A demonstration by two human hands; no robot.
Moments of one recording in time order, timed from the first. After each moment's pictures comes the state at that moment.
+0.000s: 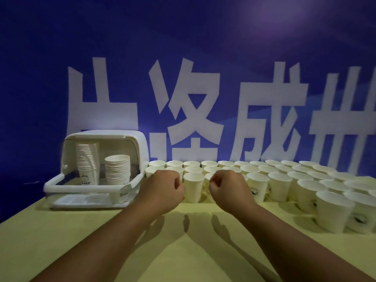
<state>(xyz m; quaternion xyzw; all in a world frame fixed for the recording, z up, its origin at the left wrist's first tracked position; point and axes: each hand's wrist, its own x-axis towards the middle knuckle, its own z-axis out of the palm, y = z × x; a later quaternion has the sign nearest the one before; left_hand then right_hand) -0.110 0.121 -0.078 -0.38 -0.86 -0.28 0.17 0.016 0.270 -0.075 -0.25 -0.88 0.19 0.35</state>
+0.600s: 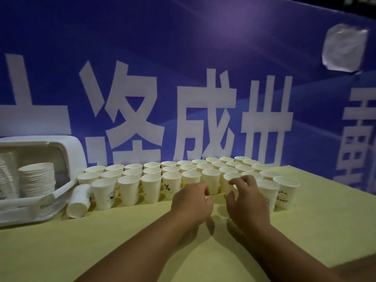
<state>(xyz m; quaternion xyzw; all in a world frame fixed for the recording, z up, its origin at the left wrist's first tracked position) 0.069 0.295 -0.100 -0.51 -0.80 -0.31 0.06 0.191 0.380 -0.114 -0.41 -0.80 0.06 0.44</state>
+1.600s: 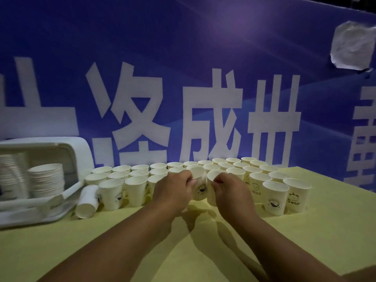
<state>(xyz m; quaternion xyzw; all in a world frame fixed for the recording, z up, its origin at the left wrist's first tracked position) 0.013 0.271 -0.081 -0.48 -0.79 -0.32 0.20 0.153 0.356 -0.087 -0.34 -0.82 0.15 0.44</state>
